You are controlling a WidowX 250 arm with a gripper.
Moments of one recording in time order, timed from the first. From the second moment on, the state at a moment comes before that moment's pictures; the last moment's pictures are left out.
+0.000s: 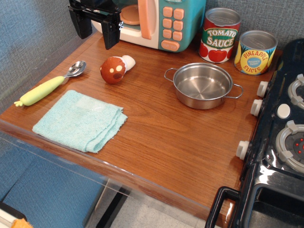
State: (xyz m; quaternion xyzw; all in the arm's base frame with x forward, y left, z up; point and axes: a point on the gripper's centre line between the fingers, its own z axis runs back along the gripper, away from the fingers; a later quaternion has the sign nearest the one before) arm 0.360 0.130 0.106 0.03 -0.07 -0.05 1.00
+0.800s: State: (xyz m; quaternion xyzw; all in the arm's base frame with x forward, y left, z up) arm 0.367 0.042 0.073 -0.01 -0.05 -0.21 0.98
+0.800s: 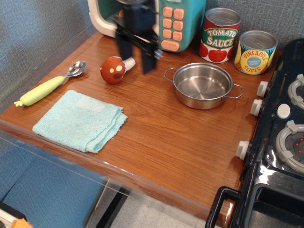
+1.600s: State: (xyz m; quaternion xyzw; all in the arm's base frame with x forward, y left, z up) arm 0.369 -0.069 0.036 -0.04 -0.03 -0.37 0.93
